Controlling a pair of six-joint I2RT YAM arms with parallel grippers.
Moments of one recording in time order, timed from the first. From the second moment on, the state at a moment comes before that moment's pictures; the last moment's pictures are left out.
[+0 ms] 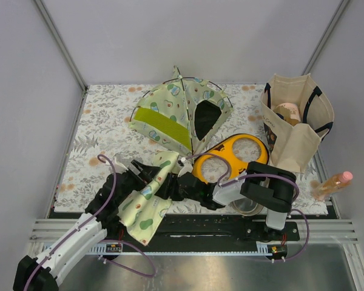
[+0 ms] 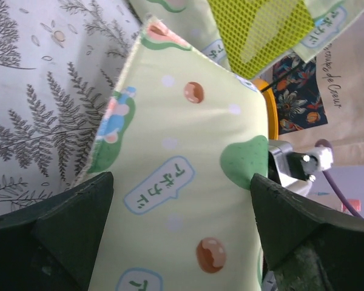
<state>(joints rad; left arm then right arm) -0.53 0.45 0.06 0.05 -0.03 -1.09 1.20 1.82 0.68 0.68 0.09 1.15</state>
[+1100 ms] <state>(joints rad) -0.59 0.66 0.22 -0.08 0.12 -0.75 1.17 1.76 0.68 0.52 0.04 1.17</state>
